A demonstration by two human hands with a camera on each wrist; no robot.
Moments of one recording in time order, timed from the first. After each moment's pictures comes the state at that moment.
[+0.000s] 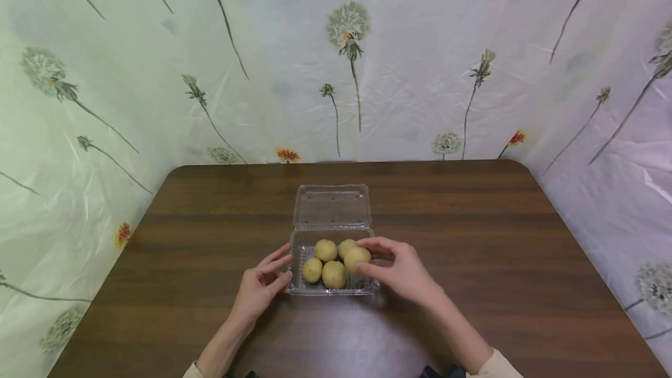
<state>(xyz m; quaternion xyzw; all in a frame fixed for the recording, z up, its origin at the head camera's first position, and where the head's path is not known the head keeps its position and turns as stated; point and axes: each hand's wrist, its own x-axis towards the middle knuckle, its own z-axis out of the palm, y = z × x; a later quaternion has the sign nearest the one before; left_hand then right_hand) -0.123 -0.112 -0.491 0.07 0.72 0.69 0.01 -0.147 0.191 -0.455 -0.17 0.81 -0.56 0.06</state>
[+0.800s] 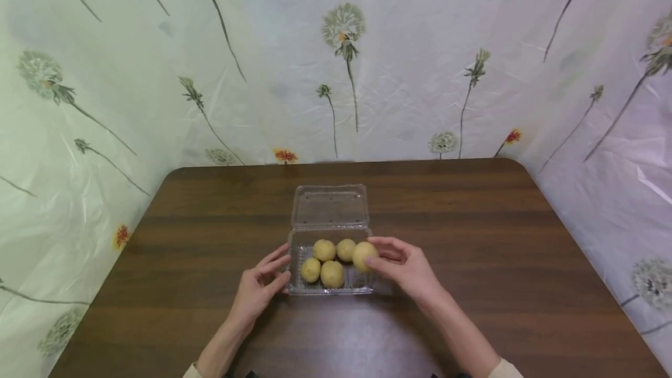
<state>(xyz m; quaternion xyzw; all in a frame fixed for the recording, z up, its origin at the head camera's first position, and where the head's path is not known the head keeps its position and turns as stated) -0.125 -0.114 -0.504 0.07 0.72 0.69 0.01 -0.137 0.200 -0.458 -0.04 0.72 -0.68 0.12</state>
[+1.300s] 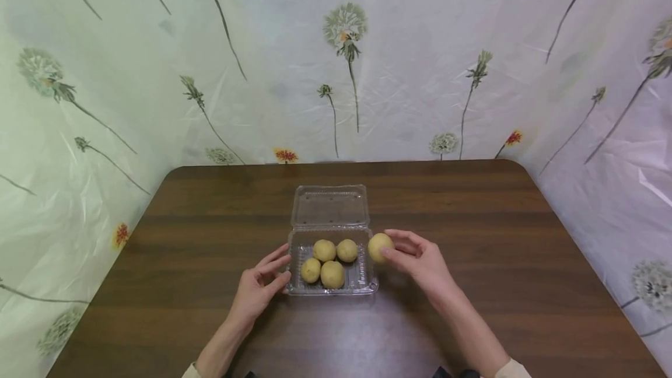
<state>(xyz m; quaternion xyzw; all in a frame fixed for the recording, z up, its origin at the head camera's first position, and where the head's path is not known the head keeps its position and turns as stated) -0.126 -0.115 -0.504 0.07 0.72 0.69 0.01 -0.147 0.221 -0.458 -0.01 0.71 -0.69 0.09</state>
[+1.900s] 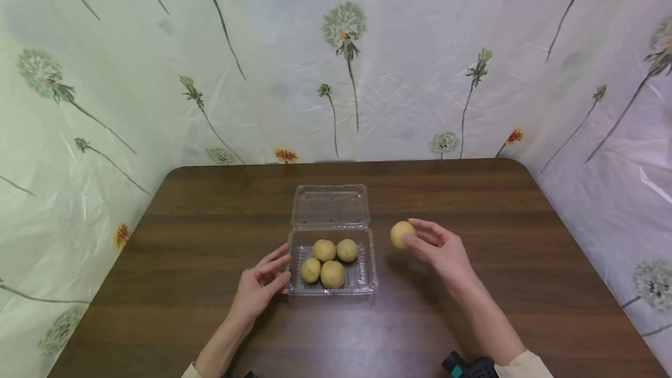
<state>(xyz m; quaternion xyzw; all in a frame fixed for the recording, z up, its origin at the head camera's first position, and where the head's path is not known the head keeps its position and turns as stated) -0.126 -0.114 -0.503 0.07 0.71 0.70 0.01 -0.161 0.260 -0.458 0.01 0.69 -0.72 0.07</state>
